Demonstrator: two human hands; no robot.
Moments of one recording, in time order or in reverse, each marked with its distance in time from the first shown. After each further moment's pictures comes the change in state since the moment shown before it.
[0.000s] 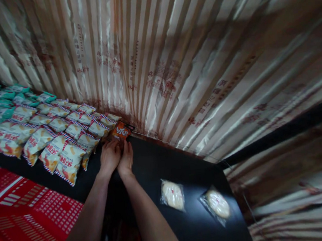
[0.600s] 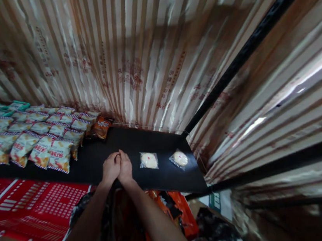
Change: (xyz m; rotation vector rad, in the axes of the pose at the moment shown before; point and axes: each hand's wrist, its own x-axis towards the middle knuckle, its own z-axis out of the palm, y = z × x) left_hand -0.113 0.042 -0.009 -0.221 -0.264 0.051; right_hand -0.114 -0.009 -0.098 -0.024 0.029 0.007
